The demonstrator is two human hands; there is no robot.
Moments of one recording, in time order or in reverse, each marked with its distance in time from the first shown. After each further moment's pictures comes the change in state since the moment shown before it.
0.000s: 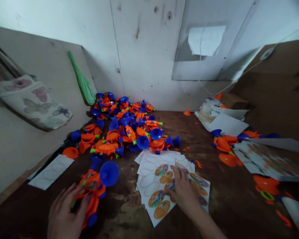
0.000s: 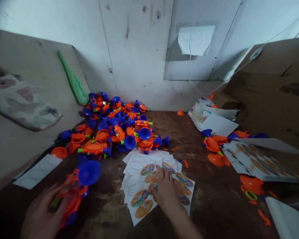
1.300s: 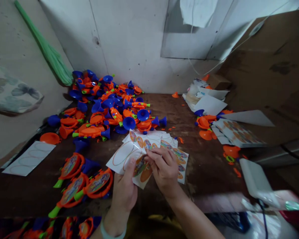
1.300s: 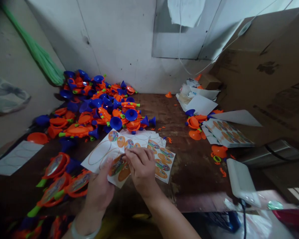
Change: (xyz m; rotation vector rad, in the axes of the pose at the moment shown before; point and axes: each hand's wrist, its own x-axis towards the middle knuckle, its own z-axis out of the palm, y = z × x) left_hand -0.066 0.238 0.058 -1.373 -0.405 -0.829; right_hand -0.035 -0.052 -0.030 0.270 0.832 -0.619
